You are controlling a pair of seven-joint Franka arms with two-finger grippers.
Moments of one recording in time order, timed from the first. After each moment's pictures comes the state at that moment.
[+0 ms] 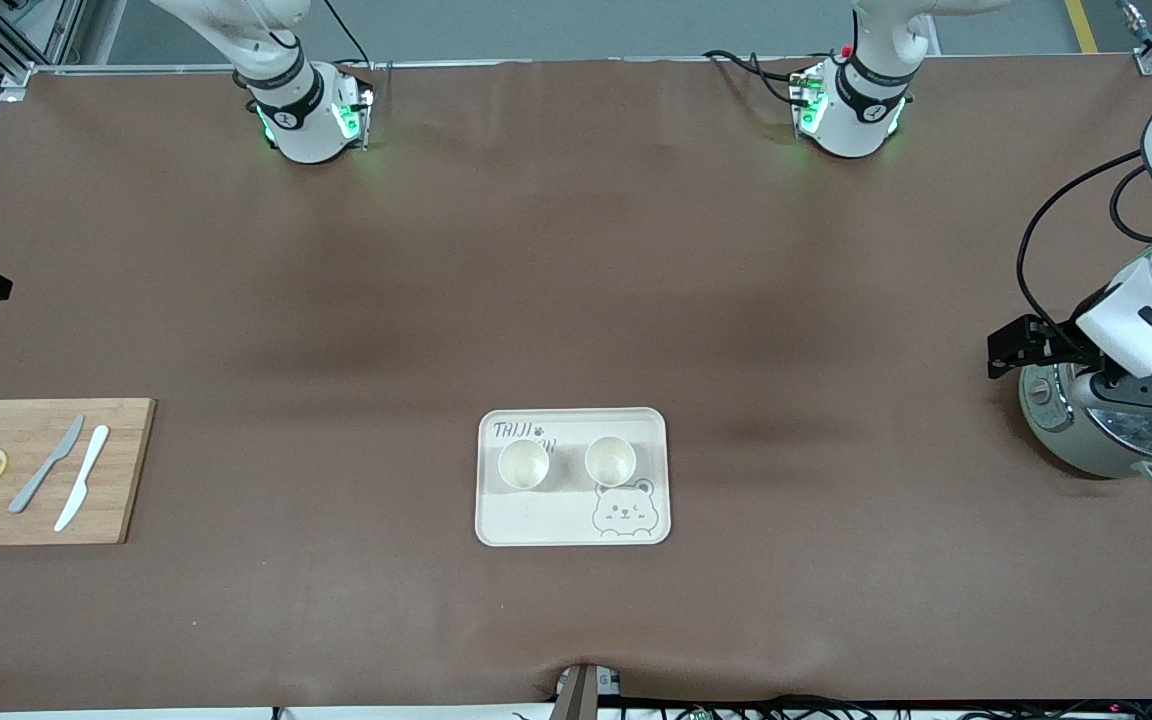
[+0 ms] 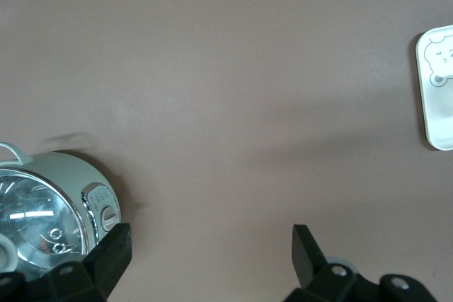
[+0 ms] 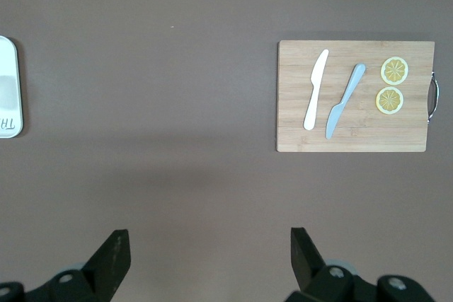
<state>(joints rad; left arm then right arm) -0.05 0.20 -0.01 -1.53 0.01 1.80 0.12 -0.23 0.08 0.08 -1.44 -0.01 1.54 -0.16</state>
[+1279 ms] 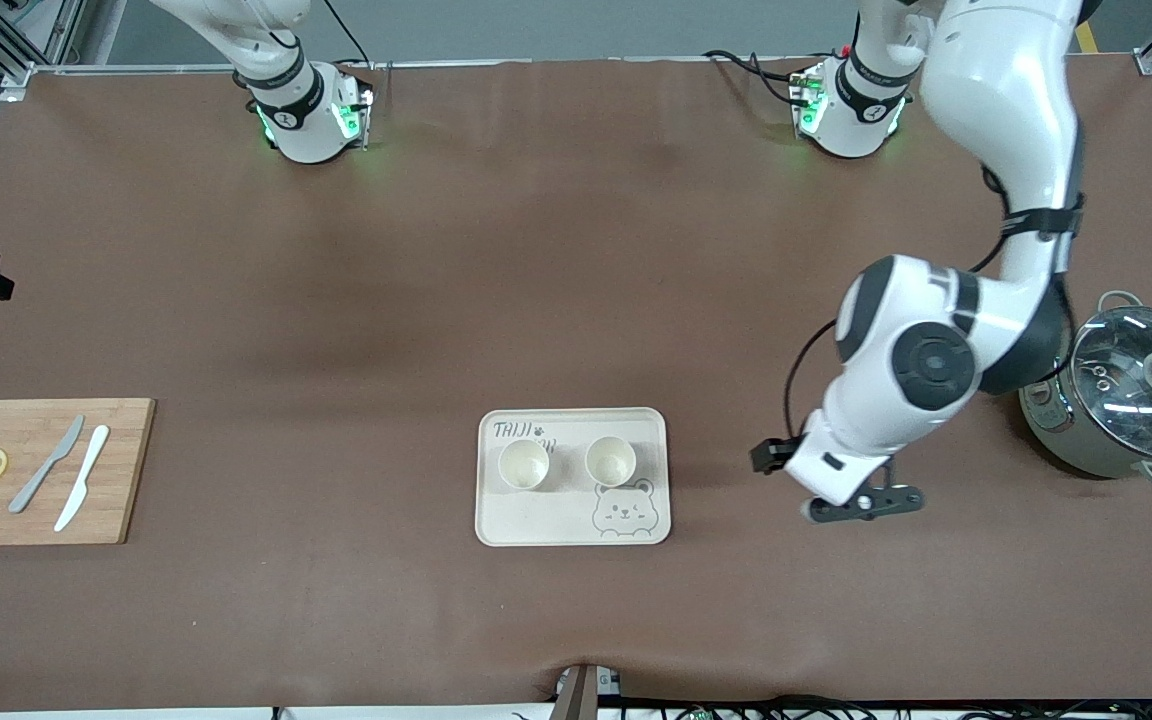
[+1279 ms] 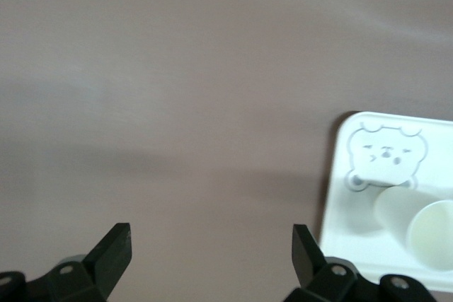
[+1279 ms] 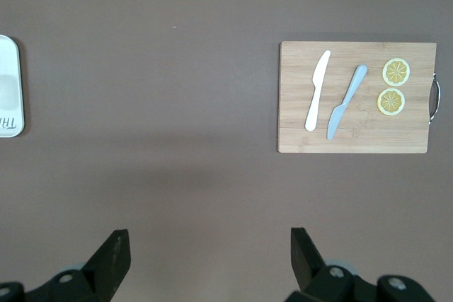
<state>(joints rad) -0.35 0.66 -0.02 -1.30 0.01 2.01 -0.52 -0.22 0.08 0.09 -1.44 -0.01 1.54 -0.16</state>
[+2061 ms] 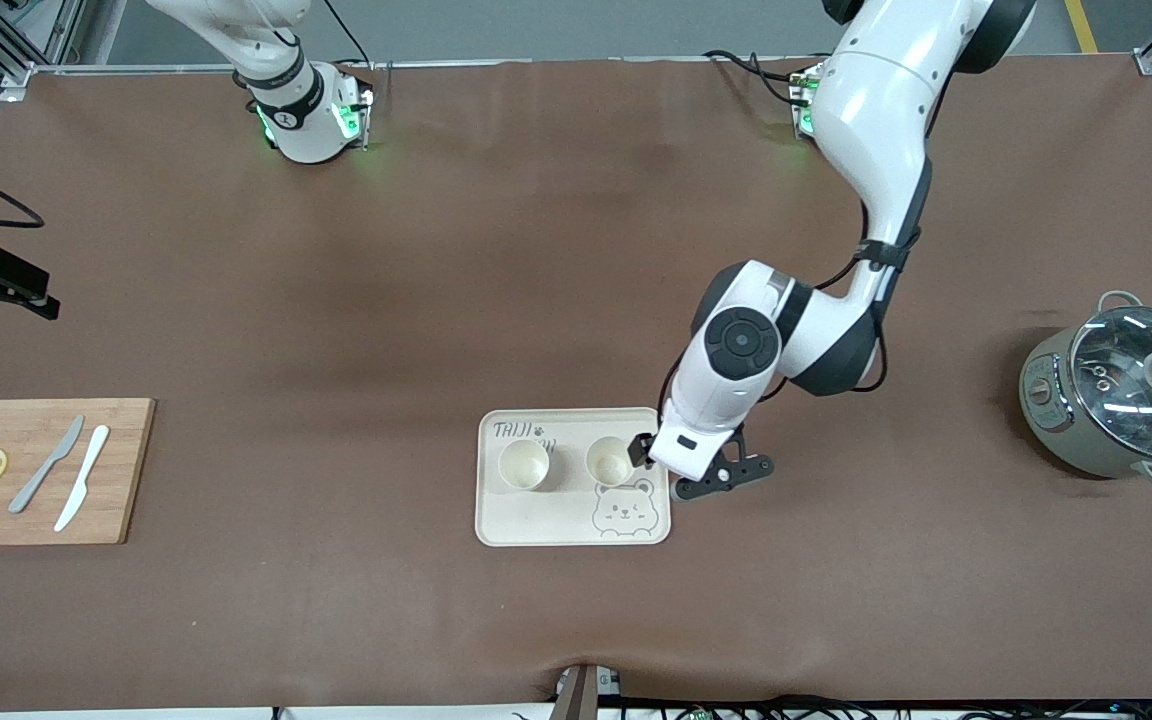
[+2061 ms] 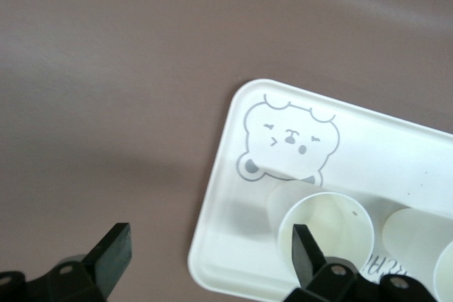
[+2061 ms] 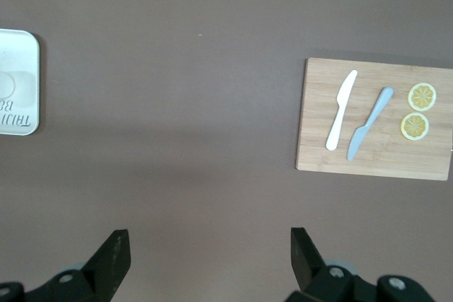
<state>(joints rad) -0.53 0.79 -0.02 -1.29 0.01 2.21 -0.84 -0.14 0.12 0.09 -1.44 -0.01 1.59 -0.14</state>
